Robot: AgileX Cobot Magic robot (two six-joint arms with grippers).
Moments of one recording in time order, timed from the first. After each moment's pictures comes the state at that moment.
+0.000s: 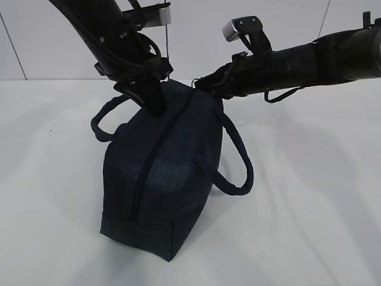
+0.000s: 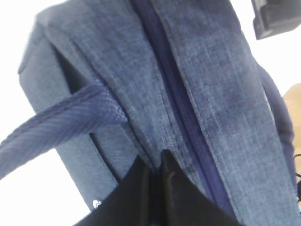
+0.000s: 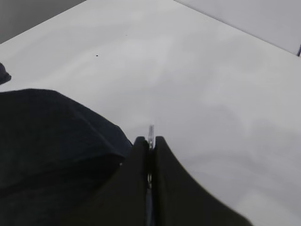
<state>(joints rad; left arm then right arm) -0.45 2.00 -1.82 -0.42 1.24 0.30 0.21 2.08 -1.46 1.54 0.73 -1.76</state>
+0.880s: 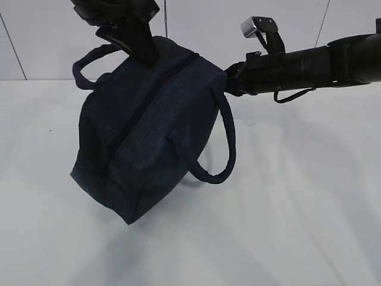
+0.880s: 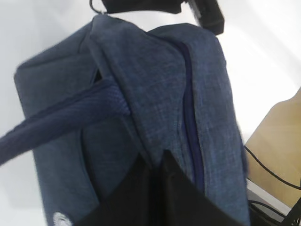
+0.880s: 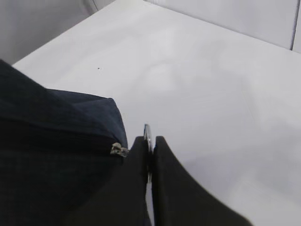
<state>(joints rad) -0.45 1.87 -1.89 -0.39 1.26 0.30 0.14 2.11 -1.47 1.59 0.81 -1.75</state>
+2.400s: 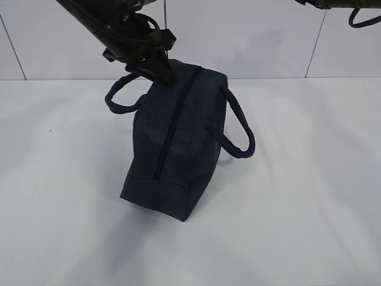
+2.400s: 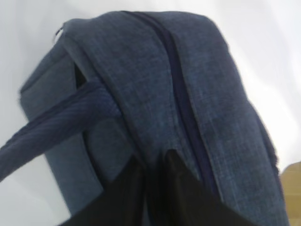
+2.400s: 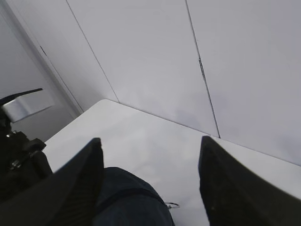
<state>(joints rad) -0.36 2.09 -1.90 -0.58 1.08 0.33 -0.03 1.82 -1.49 1.61 0.86 -1.53</state>
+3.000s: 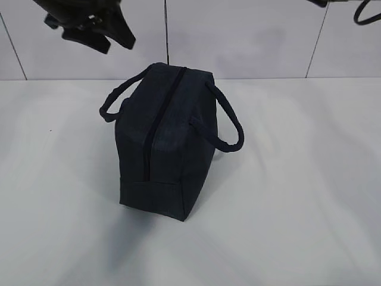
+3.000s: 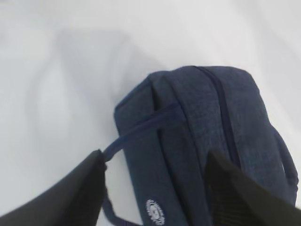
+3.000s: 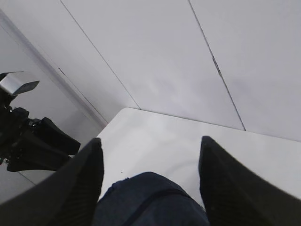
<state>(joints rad) -0.21 1.98 -1.91 -0.53 1.08 0.30 -0.03 1.77 -1.51 1.55 0.87 -1.26</state>
